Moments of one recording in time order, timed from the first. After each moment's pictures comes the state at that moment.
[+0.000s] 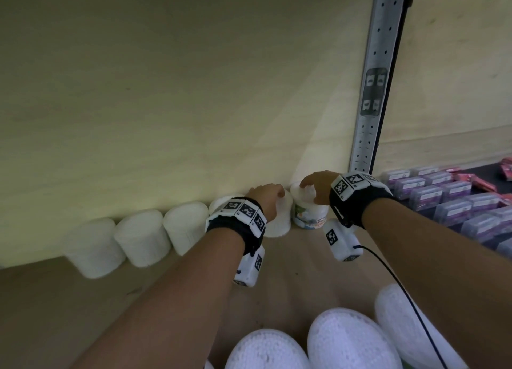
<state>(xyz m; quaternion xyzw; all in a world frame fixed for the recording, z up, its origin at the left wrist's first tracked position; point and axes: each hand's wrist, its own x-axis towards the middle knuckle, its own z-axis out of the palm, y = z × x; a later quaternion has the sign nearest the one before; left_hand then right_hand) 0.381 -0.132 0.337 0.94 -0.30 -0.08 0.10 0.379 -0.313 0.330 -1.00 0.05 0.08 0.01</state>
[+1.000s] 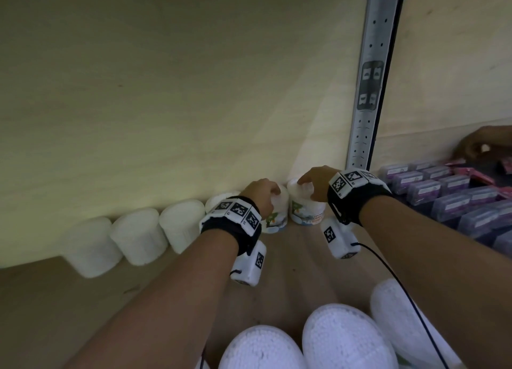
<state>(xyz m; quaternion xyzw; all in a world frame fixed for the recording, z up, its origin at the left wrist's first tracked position) 0.384 -0.131 0.332 0.94 -0.29 -0.06 0.14 0.368 -0.313 0.332 -1.00 0.07 0.04 0.06</state>
